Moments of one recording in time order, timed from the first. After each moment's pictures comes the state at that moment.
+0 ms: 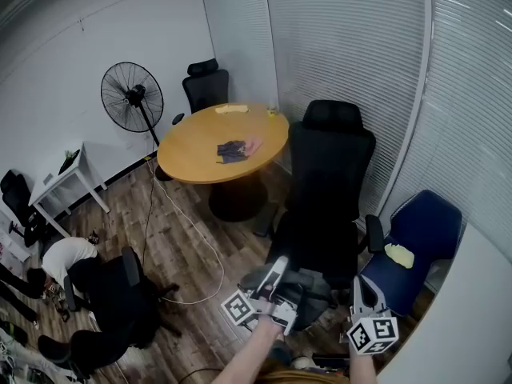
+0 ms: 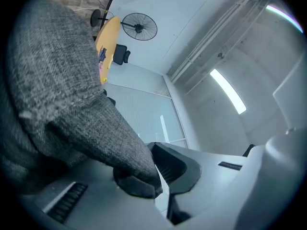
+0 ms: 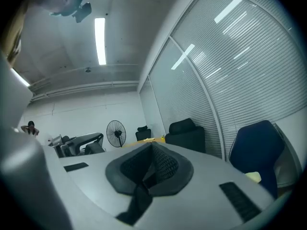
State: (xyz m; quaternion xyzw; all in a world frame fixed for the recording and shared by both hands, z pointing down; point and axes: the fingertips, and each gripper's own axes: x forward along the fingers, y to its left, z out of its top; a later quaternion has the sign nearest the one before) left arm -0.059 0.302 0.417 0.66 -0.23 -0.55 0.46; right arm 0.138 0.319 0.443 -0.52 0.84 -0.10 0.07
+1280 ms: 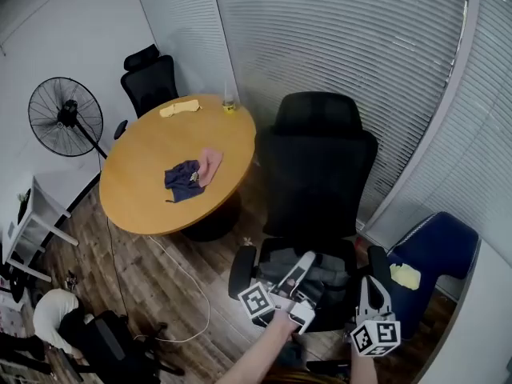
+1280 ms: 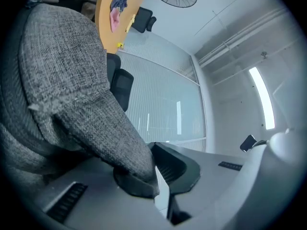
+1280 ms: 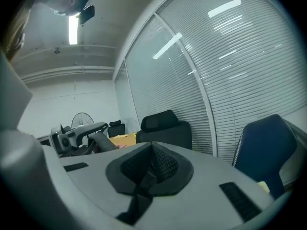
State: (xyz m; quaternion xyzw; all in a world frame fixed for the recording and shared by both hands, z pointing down) left arm -0.006 -0.084 0.469 0.66 -0.14 -0.46 0.58; right arm 0.142 -0.020 0.510 -0.62 0.77 -0.13 0.03
